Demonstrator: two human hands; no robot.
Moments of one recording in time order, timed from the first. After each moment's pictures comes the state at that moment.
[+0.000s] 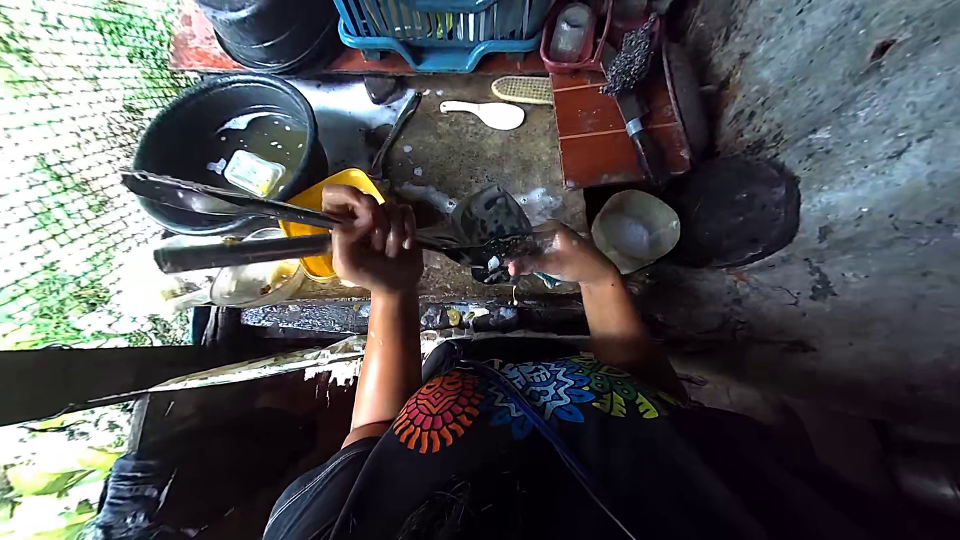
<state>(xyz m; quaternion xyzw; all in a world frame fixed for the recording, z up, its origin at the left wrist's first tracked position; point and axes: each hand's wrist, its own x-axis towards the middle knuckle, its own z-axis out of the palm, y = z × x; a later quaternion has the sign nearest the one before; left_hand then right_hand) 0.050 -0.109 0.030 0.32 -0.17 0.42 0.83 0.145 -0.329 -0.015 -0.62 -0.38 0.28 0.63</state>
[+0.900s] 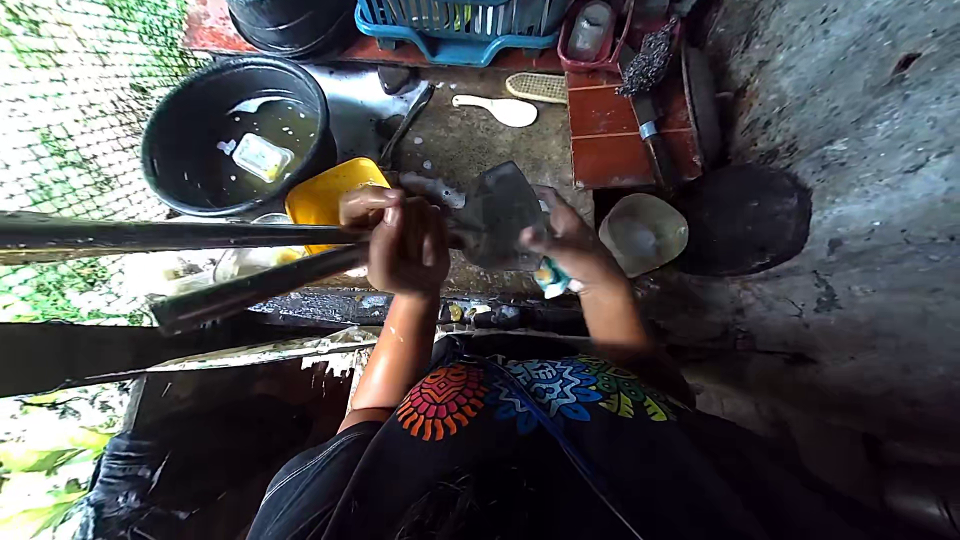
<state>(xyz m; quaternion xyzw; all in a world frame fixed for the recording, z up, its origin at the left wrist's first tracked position) 0.044 -0.131 0.038 0.36 -0.21 0.47 0.78 0.122 -0.313 0.027 -0.69 -0.19 0.26 0.65</state>
